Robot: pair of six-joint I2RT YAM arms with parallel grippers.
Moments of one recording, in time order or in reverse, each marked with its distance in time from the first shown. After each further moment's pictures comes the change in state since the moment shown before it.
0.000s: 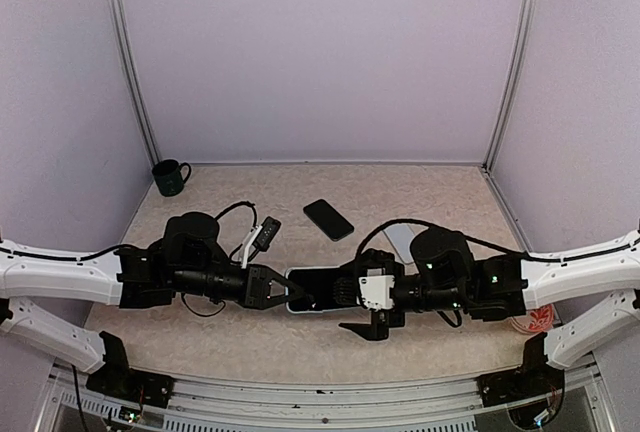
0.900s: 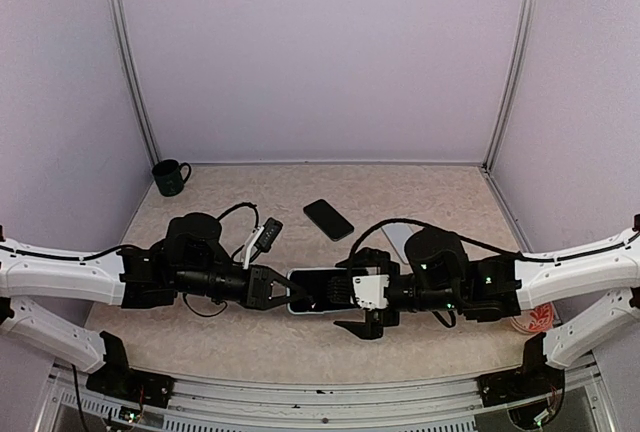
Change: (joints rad) left arm 0.003 0.015 0.000 0.017 0.007 0.000; right arm 0.011 0.032 0.013 0.036 0.032 -0.011
